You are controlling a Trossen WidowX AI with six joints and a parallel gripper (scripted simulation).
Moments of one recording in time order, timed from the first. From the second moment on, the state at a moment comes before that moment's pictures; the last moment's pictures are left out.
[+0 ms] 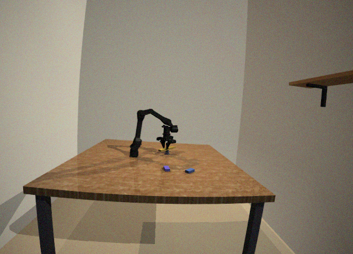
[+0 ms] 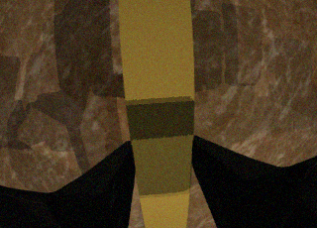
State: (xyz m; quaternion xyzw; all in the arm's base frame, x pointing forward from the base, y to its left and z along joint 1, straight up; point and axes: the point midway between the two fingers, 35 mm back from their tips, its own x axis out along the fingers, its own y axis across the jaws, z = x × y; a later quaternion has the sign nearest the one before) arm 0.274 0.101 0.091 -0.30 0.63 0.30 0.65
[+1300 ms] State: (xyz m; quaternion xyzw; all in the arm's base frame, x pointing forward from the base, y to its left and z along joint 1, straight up) arm 0.274 0.101 0.091 -0.30 0.63 0.30 0.65
